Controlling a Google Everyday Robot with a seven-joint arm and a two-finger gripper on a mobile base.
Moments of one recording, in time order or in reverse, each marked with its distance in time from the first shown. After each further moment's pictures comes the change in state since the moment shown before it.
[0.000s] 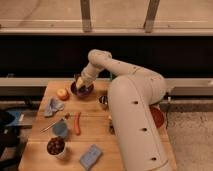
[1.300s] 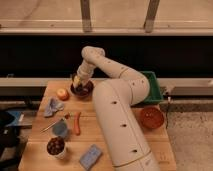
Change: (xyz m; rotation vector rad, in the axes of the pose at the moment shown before) arm -0.024 0.013 0.025 0.003 0.081 -0.080
